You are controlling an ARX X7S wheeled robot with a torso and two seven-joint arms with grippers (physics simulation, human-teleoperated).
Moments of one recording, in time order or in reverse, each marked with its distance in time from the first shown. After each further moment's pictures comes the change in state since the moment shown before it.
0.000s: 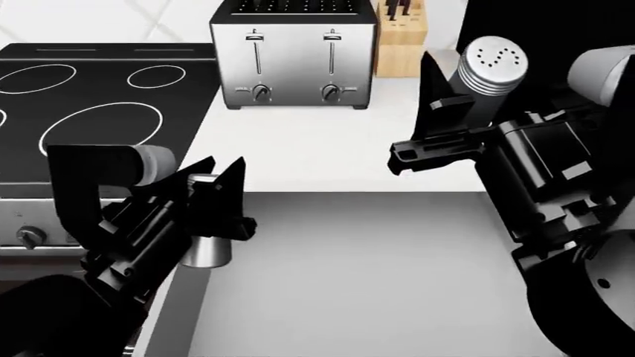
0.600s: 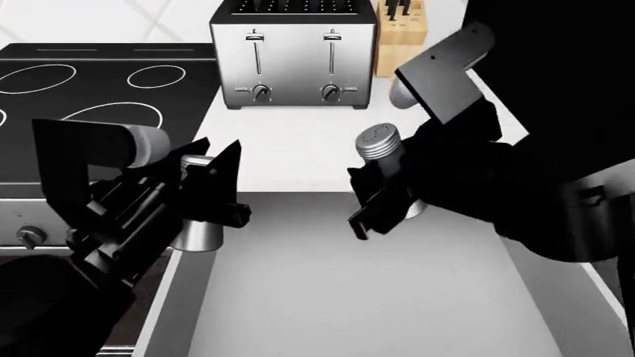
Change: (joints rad) left arm -0.088 -0.060 0.028 -0.026 -0.017 -0.009 0.017; right arm 0.484 0.285 -0.655 0.731 0.872 0.147 0.400
